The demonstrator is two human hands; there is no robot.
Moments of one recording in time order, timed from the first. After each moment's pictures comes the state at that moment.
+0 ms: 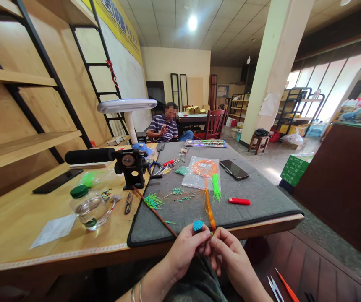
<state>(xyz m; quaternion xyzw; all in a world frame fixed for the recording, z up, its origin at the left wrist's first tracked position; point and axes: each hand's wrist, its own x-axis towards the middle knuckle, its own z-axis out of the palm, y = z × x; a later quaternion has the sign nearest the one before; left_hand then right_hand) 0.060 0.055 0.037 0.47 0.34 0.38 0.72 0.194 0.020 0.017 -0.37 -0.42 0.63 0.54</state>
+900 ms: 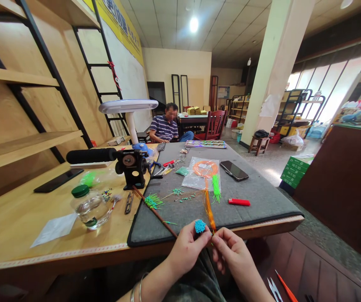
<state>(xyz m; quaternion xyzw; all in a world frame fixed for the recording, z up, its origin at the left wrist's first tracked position) 0.058 0.054 0.039 0.58 0.36 0.45 0.58 0.202 0.024 0.017 -0.46 -0.44 0.58 0.51</state>
